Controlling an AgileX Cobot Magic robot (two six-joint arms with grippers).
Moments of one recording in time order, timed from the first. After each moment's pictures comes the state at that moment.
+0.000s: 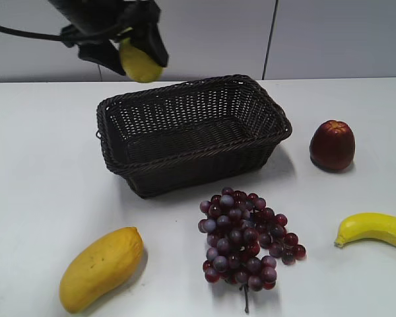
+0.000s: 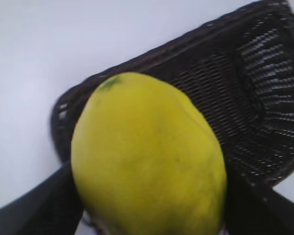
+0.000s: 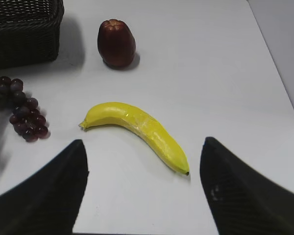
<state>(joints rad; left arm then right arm) -0.35 1.92 -1.75 -0.39 1.03 0.09 0.10 -0.01 -0.50 0.01 1.05 0.01</state>
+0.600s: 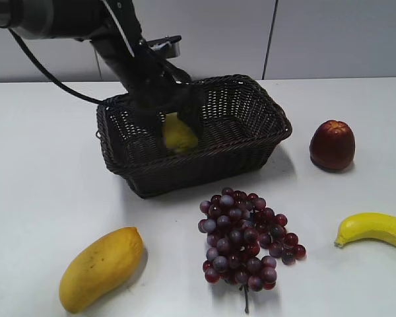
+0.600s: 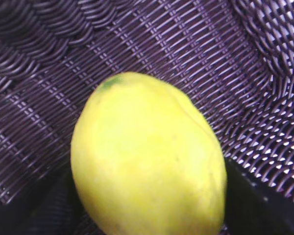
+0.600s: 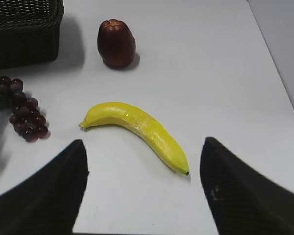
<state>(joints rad) -0.52 2.18 -1.75 -0.39 0.92 0.09 0.10 -0.01 -0.50 0.01 1.05 0.01</state>
